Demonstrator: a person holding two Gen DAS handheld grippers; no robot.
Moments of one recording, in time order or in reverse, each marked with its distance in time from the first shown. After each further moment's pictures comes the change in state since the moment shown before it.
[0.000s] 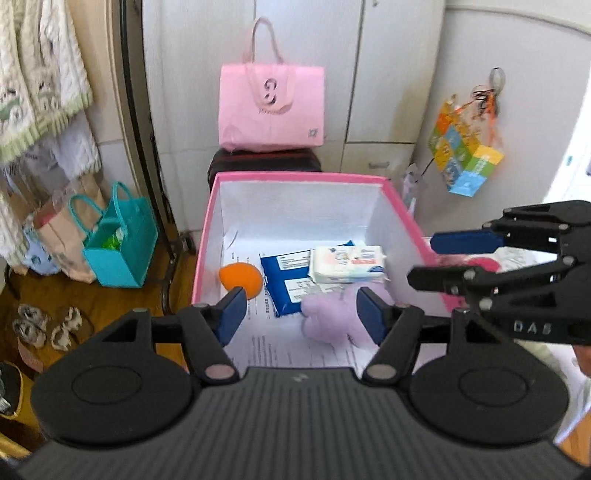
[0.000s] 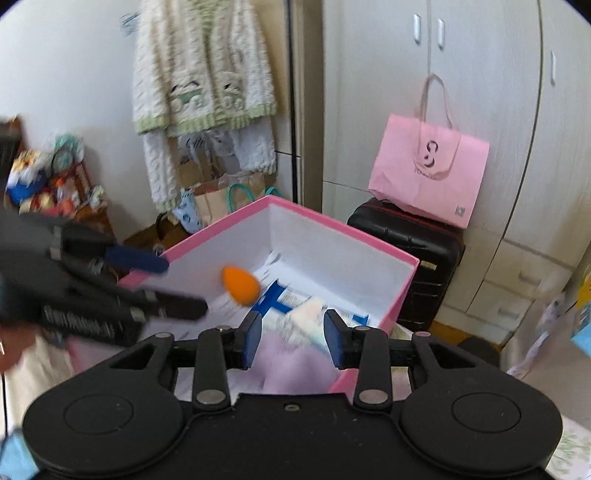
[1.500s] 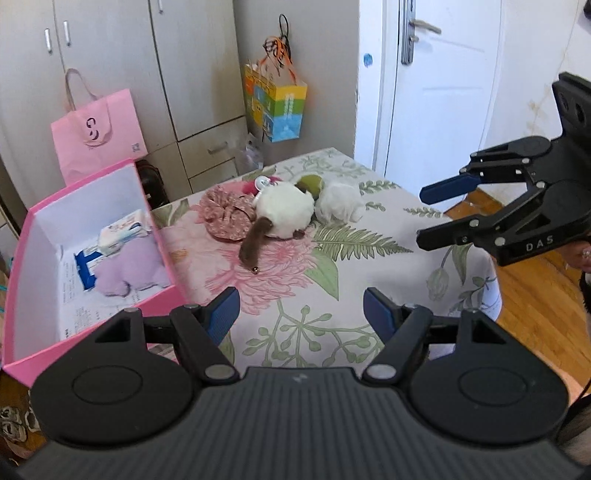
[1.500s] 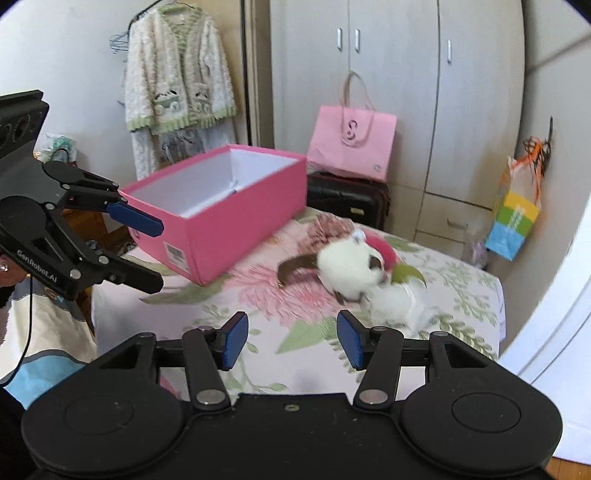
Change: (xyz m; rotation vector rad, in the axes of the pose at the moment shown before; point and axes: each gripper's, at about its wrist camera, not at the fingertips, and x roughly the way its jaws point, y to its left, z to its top) left arm -0.065 -0.186 -0.102 0.409 0.035 -0.296; right arm -0.208 -0.035 -0.193 0.099 -0.037 -0.105
